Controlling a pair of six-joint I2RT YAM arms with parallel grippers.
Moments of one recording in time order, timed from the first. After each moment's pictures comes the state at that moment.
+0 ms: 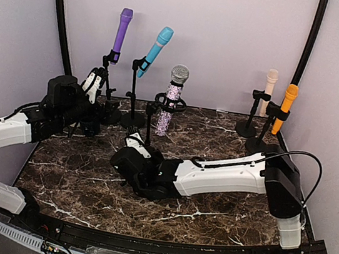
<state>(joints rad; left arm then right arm) -0.55 1.13 0.84 0.06 -0.17 0.13 1.34 2.14 1.62 -0.22 1.04 0.24</state>
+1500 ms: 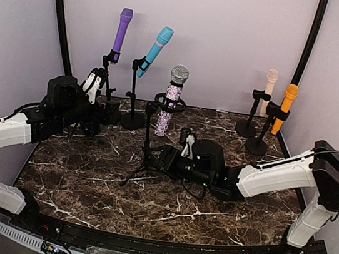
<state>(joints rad) -0.55 1.13 0.84 0.06 -0.17 0.13 1.10 1.69 0.88 0.53 0.09 0.99</state>
